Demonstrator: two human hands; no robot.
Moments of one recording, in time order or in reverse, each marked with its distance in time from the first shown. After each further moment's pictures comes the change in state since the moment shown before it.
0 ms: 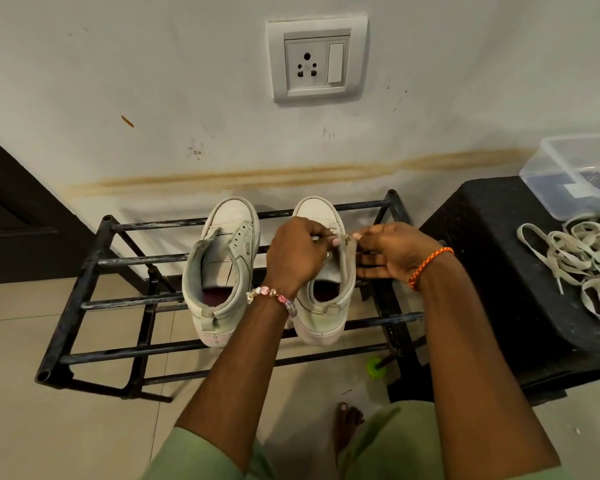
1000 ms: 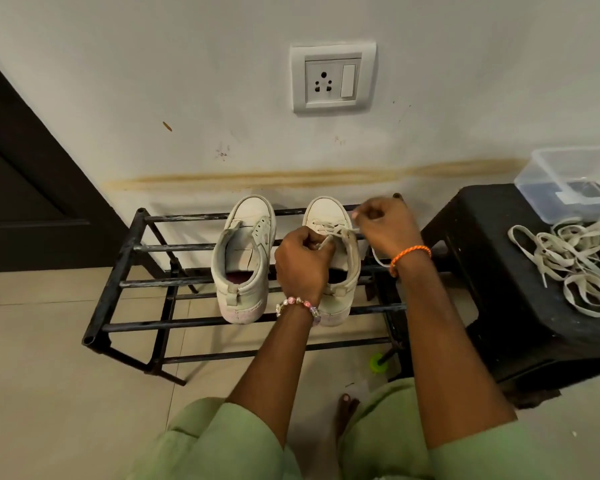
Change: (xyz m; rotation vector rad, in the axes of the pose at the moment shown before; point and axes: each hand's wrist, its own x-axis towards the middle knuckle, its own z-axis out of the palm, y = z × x) left_hand -0.037 -0.013 0.019 -0.299 0.435 -0.080; right_hand -0.005 0.001 0.022 -0.557 0.448 -0.570
